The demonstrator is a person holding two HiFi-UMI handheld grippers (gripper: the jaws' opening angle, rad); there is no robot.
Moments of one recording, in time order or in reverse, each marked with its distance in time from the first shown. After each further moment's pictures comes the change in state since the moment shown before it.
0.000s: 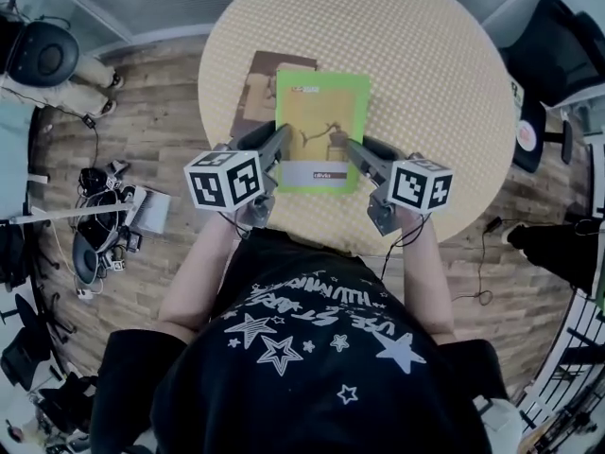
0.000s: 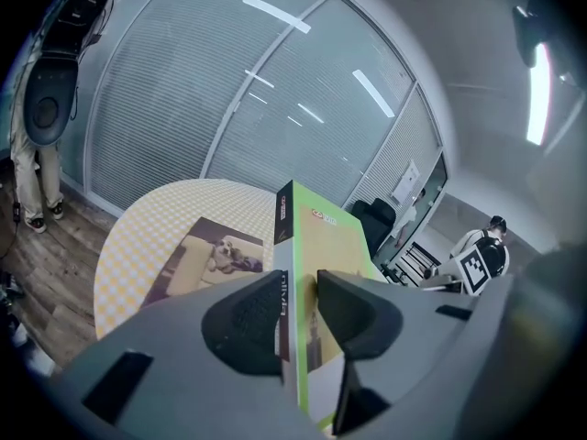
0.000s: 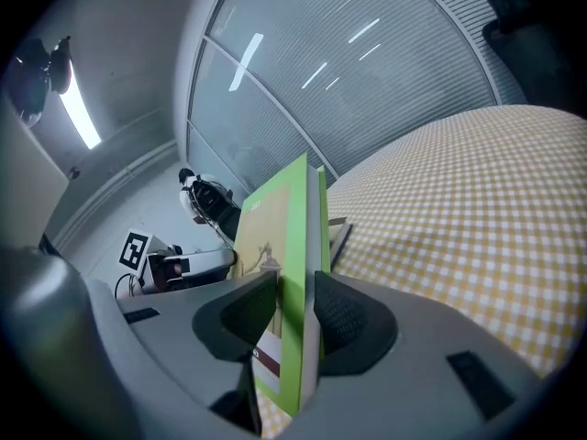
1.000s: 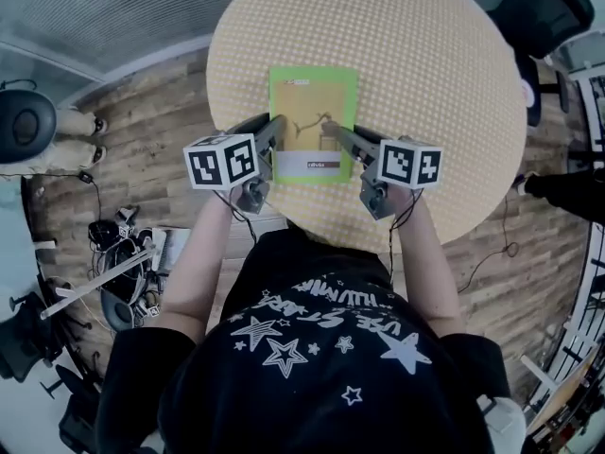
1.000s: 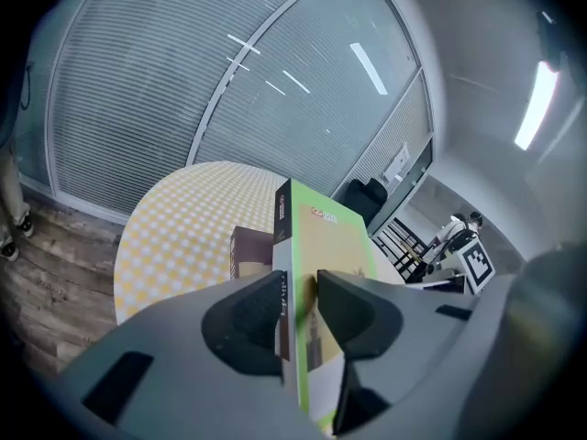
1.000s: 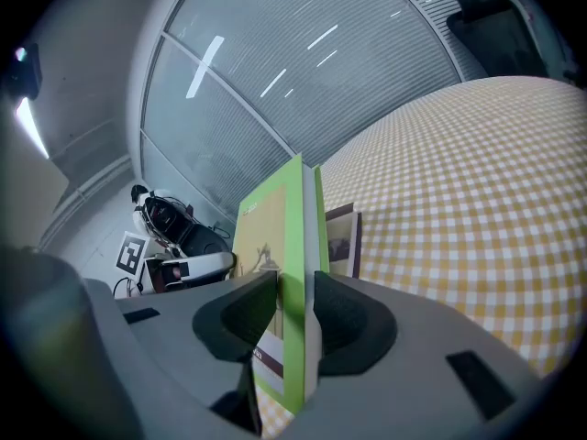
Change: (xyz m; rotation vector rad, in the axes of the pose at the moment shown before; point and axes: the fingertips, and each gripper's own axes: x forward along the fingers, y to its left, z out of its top) left arm 0.038 0.110 0.033 0.056 0.207 -0.151; right arm 0.106 0.005 0.009 0.181 -0.079 -0.180
